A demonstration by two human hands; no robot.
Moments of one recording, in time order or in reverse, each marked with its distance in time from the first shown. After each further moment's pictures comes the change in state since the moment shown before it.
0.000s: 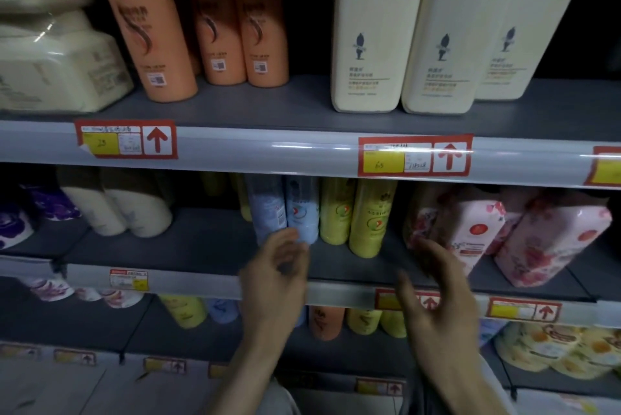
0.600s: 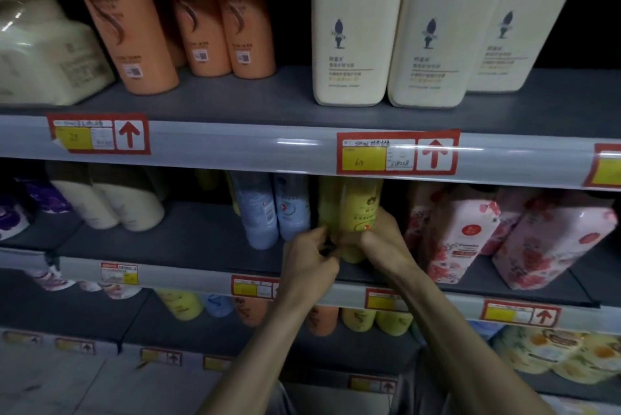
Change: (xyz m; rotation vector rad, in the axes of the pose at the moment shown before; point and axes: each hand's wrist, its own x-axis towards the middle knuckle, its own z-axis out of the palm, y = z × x) left_hand 0.024 -0.011 0.063 0.203 -0.405 0.002; right_hand 0.100 0.011 0.063 0.304 -0.516 0.374
